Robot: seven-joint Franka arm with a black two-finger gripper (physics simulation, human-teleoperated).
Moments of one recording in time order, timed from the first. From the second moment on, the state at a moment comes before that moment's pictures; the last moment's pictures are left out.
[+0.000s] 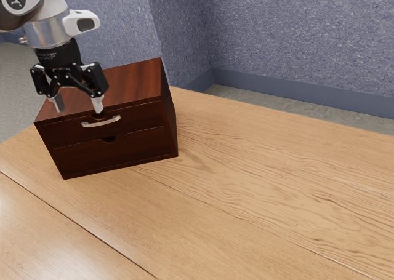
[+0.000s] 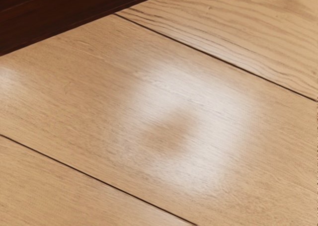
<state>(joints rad) 0.19 0.02 0.09 -1.31 0.05 1.33 -0.12</state>
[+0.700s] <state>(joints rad) 0.13 0.06 0.15 -1.11 -0.05 1.34 -0.73</state>
